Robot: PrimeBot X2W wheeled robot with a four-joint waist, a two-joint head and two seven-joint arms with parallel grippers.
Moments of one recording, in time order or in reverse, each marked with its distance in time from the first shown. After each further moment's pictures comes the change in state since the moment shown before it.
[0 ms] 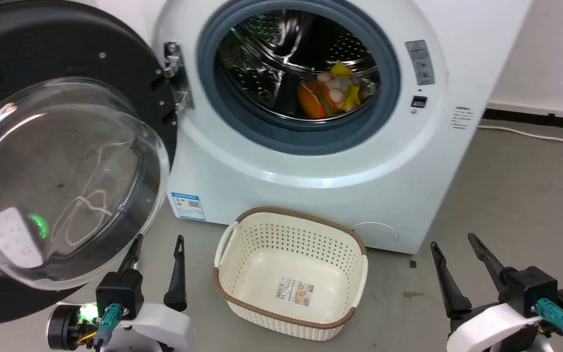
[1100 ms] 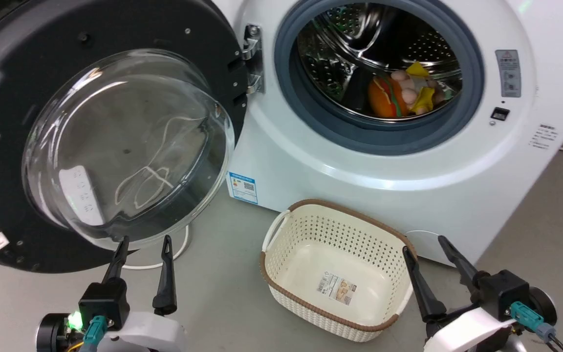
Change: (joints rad) left arm 0.023 0.000 0.027 -0.018 -0.027 0.009 -0.069; right arm -0.025 -0.001 0.086 0.069 0.022 0.000 -0.069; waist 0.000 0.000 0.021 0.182
